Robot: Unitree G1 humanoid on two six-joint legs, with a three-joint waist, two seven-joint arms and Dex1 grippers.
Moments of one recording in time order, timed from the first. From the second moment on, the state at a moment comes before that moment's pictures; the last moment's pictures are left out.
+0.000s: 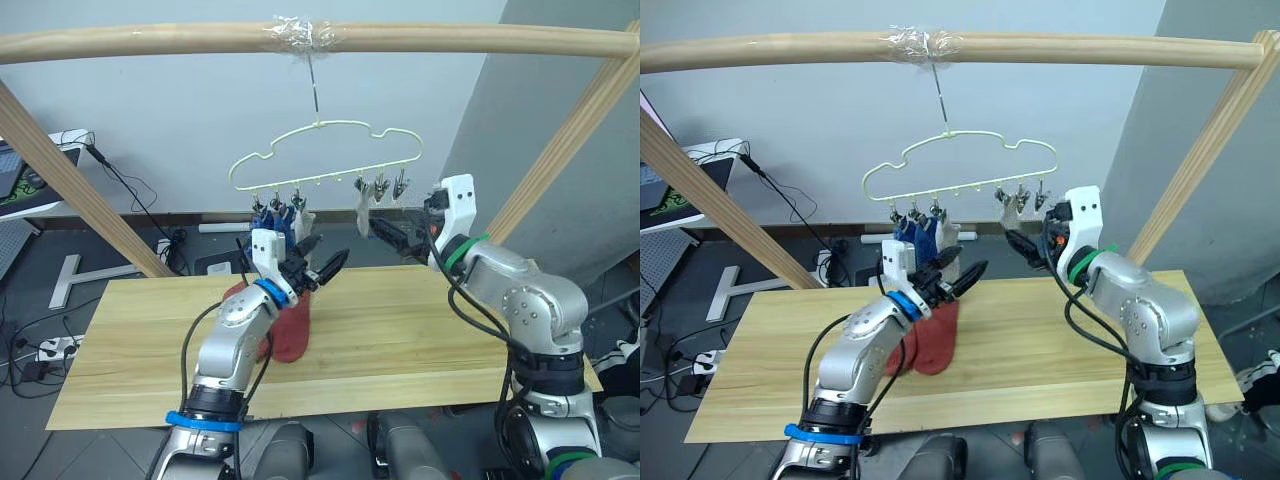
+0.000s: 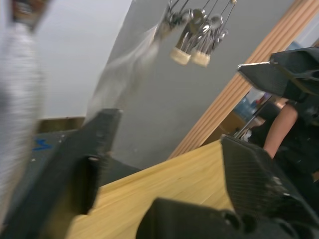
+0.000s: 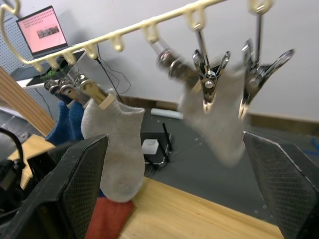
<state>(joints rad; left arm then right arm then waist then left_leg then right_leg) -0.32 0.20 -0.02 0.01 -0.33 0.26 -0.58 -0.53 -0.28 -0.05 -0.33 0.58 0.95 0.21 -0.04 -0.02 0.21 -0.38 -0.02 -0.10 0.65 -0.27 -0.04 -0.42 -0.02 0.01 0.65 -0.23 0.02</state>
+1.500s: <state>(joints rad) -0.31 0.31 0.03 -0.19 -0.39 0.34 -0.60 -0.64 -0.06 0.07 0.07 0.10 0.41 0.11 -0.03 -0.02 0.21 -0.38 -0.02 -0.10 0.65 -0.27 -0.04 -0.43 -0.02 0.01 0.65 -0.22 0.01</state>
